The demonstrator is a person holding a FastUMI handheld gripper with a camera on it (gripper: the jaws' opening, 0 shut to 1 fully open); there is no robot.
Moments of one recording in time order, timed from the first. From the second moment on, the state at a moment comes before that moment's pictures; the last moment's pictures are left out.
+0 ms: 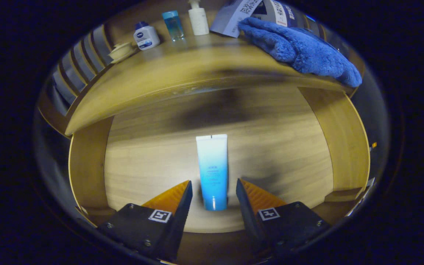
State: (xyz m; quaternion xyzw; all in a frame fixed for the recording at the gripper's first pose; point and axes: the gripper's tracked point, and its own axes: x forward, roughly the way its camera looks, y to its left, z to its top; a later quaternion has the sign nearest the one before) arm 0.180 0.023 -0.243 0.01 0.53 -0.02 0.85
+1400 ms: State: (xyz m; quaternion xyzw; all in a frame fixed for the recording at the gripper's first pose) arm 0.146 0.038 -0.130 0.06 0.32 0.07 0.94
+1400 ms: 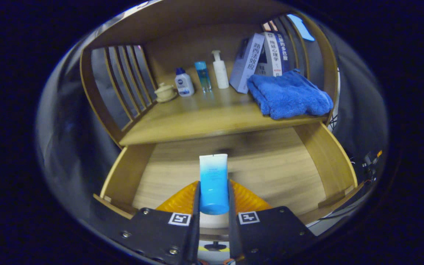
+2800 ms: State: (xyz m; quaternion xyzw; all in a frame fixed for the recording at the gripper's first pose) arm 0.310 0.079 -0.080 0.04 0.19 0.03 0.98
